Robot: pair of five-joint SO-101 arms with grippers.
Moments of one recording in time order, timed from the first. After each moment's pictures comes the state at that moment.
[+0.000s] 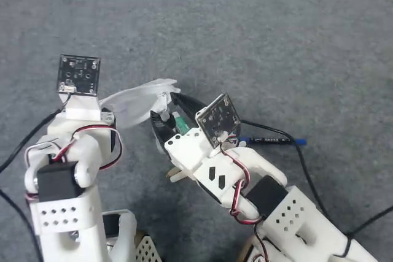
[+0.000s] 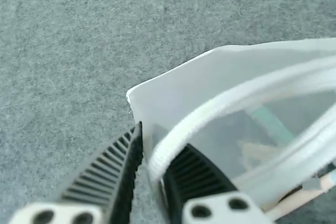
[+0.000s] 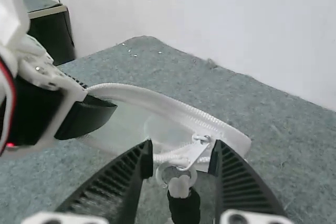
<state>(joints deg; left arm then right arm) -13.4 -60.1 40.4 79.2 -5.7 -50.5 -58.4 57.8 23.1 -4.6</state>
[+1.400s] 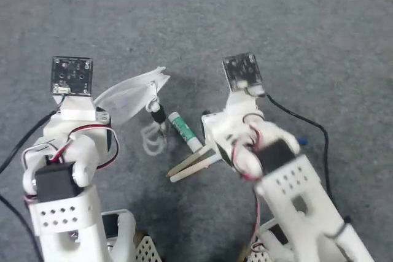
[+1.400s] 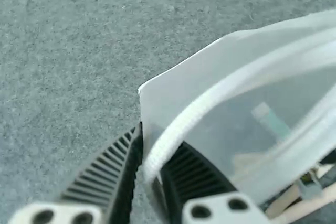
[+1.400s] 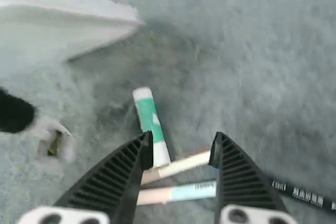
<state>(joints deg) -15.8 -60.3 41.8 77.7 -5.7 -33.4 -40.1 41.5 56.0 -16.0</state>
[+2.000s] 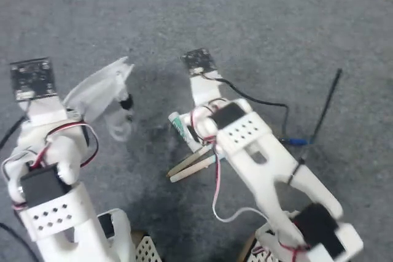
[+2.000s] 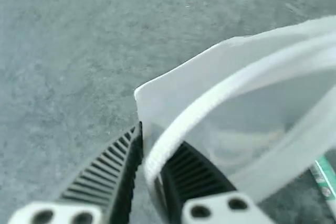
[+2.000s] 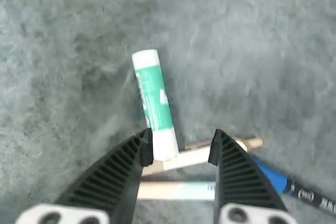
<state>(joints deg) -28.6 -60.1 41.9 75.0 -2.2 -38.1 -9.4 25.2 56.9 -12.2</state>
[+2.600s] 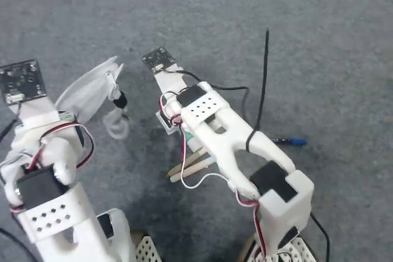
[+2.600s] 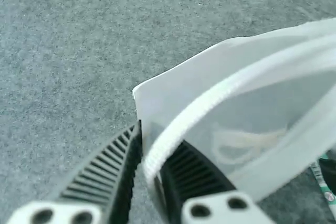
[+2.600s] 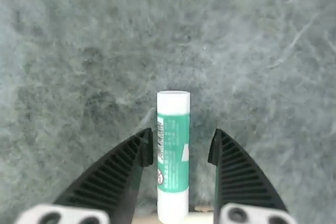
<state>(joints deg) -30.9 -60.1 41.9 75.0 -1.4 -41.8 17.3 4.2 56.9 -3.0</state>
